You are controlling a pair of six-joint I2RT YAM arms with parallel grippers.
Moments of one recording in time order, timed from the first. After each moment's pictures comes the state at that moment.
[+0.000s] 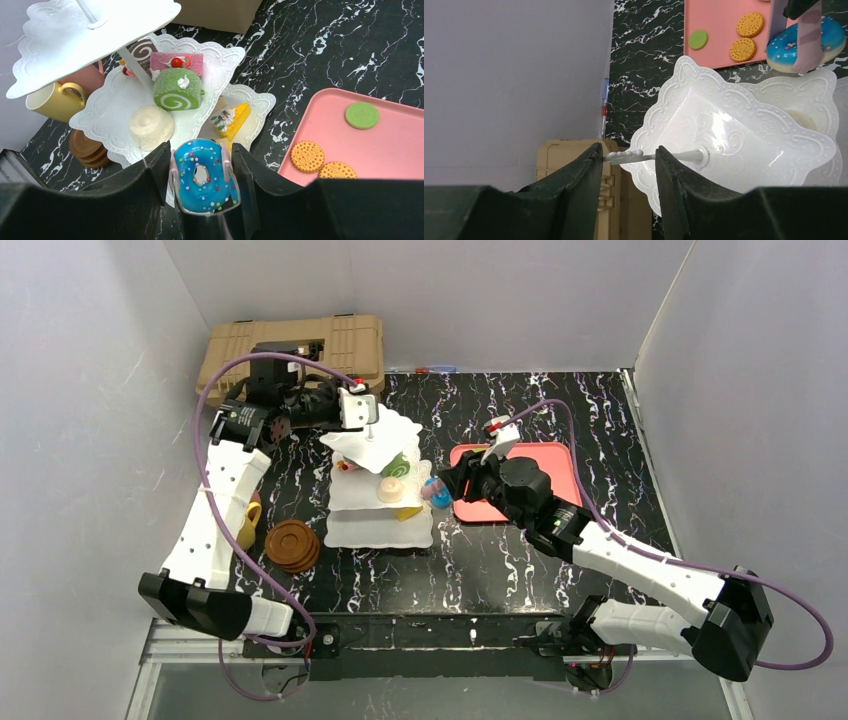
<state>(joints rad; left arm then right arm) -0.25 1.38 1.67 -0.87 0.75 1.23 0.91 1.09 0.80 0.08 0.23 0.41</state>
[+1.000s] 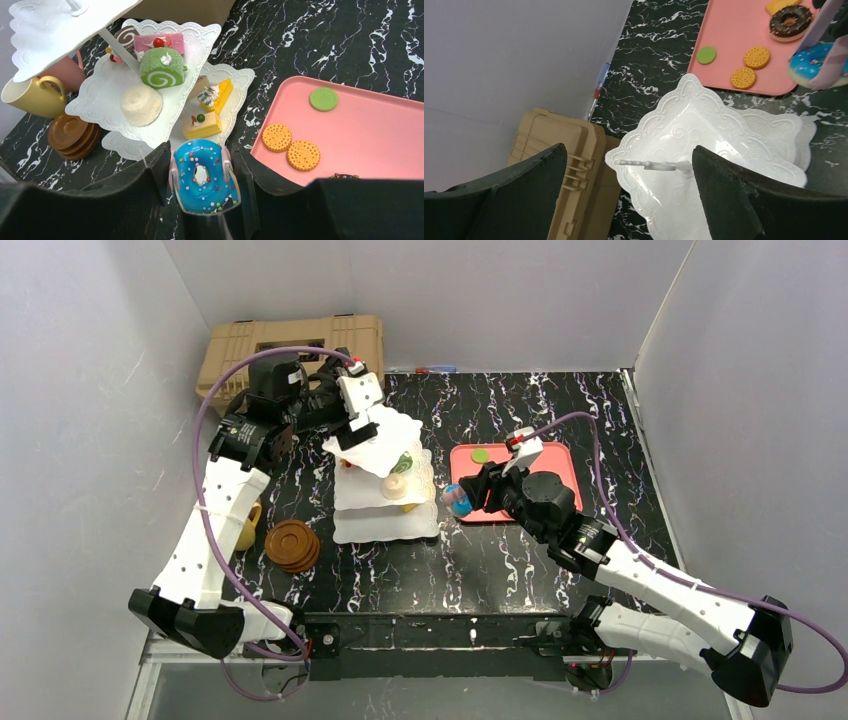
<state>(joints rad) -0.34 1.29 1.57 -0.69 0.54 0.86 0.91 0.91 0.72 -0.02 0.29 0.36</state>
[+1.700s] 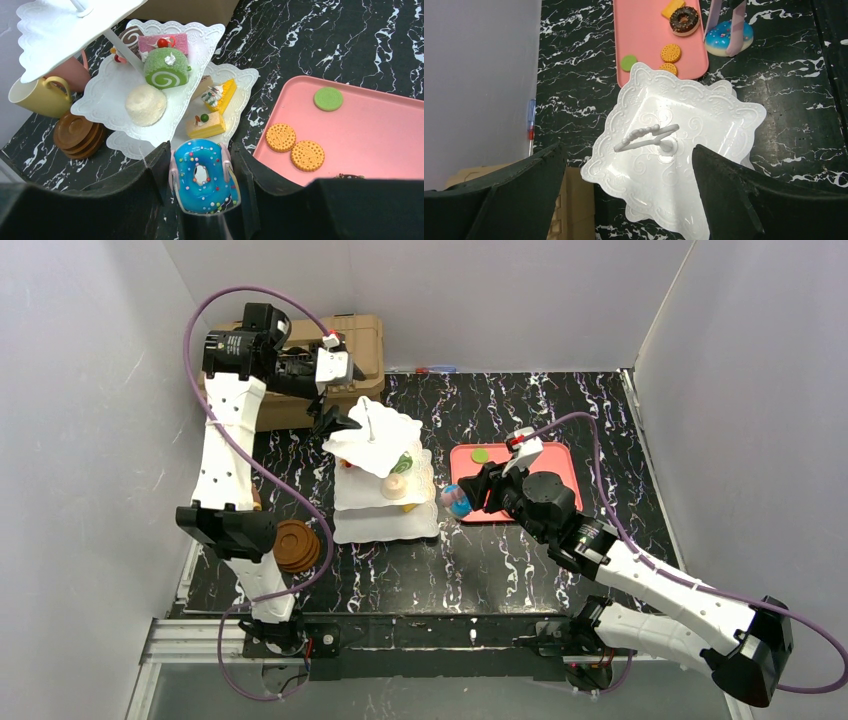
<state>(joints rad) -0.11 1.81 2.33 -1.62 1.06 1.44 0.91 0.91 0.72 -0.02 0.28 0.37</state>
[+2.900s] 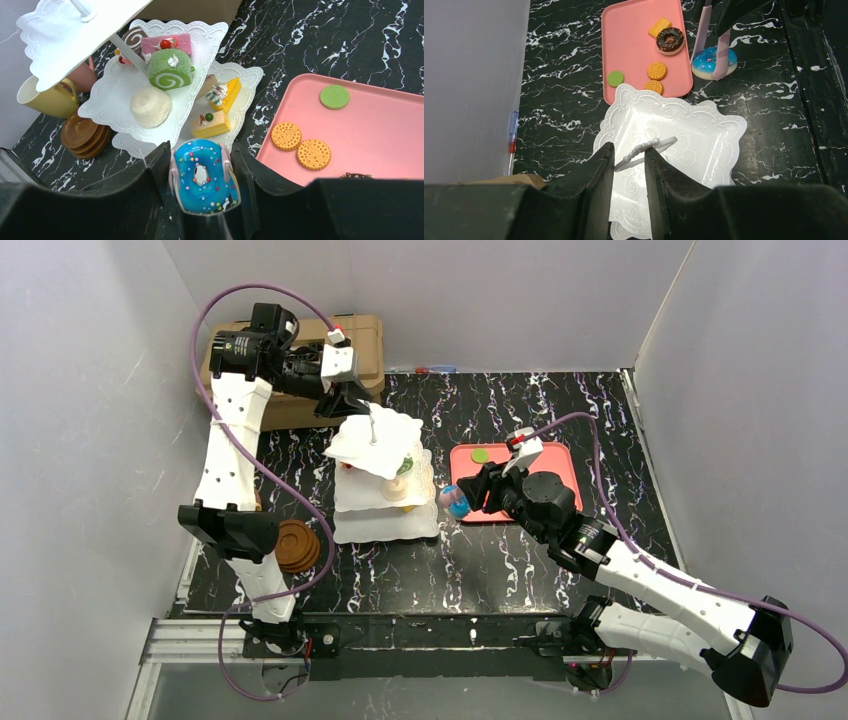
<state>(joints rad) -0.15 1.82 2.32 -1.61 1.10 1.36 0.91 0.91 0.72 -0.02 0.27 0.40</state>
